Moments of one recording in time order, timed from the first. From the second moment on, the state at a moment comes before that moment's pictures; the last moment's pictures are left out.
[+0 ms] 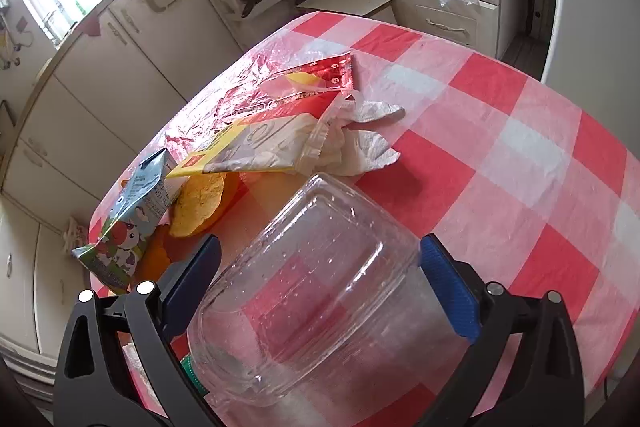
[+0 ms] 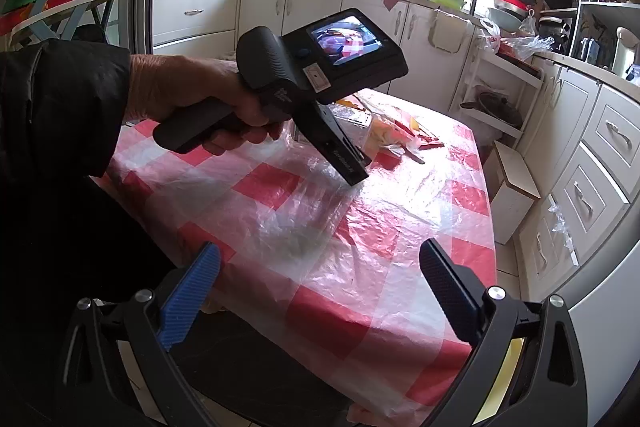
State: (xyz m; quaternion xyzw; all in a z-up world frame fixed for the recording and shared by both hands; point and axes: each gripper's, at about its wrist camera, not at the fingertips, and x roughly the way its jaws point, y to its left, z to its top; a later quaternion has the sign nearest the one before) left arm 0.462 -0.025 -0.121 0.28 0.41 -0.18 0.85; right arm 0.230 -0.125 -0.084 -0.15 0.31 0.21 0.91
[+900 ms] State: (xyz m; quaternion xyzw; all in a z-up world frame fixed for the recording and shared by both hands) left arm 0.413 -0.021 -0.067 -0.04 0.41 -0.24 0.88; right arm 0.218 -0.171 -0.074 -0.13 0.30 0.16 0.93
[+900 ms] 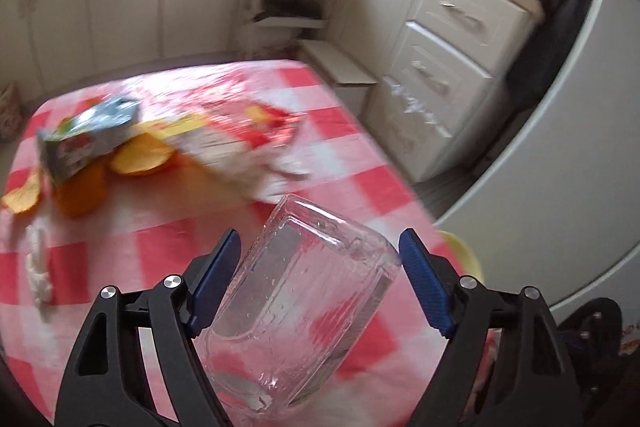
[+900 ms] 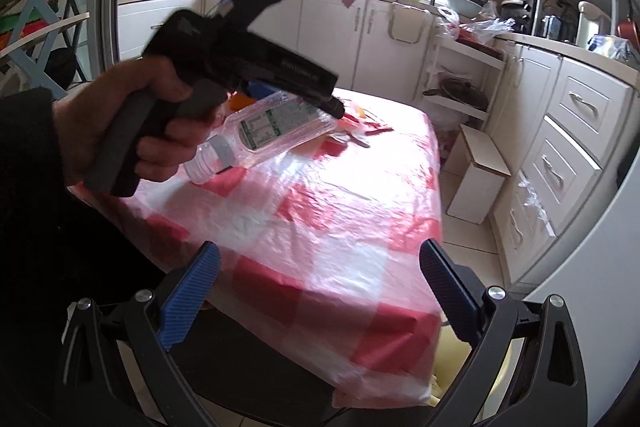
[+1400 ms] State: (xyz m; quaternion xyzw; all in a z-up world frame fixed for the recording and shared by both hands) left arm 0.363 -0.057 -0.039 -0.04 0.38 -0.28 0.88; right arm 0.199 -0.207 -0.071 -0.14 0.28 0.12 0.94
